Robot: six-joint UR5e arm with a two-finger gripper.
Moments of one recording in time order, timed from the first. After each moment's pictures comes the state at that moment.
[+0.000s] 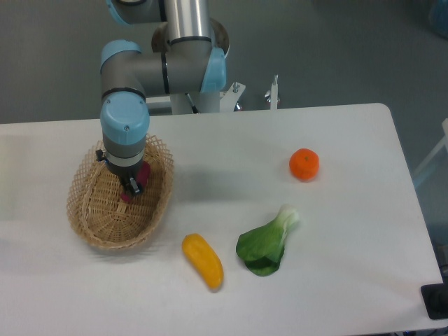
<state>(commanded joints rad) 2.08 -1.81 -1.87 -1.08 1.36 1.15</state>
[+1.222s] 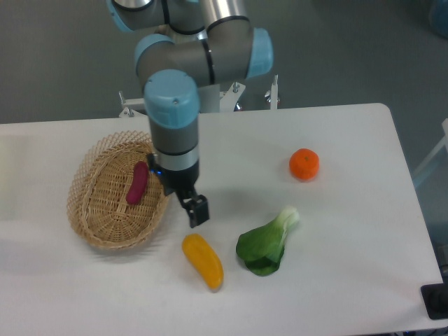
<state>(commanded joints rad) 2.32 -1.86 -1.61 -1.04 1.50 1.23</state>
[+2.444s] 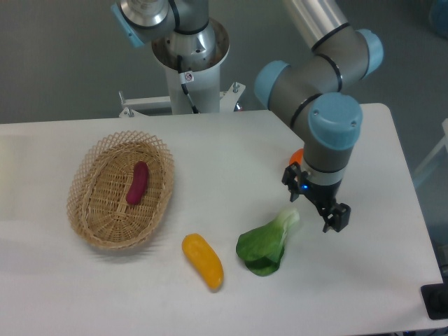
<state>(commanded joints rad) 2.61 -2.02 -1.49 -1.08 1.56 1.52</state>
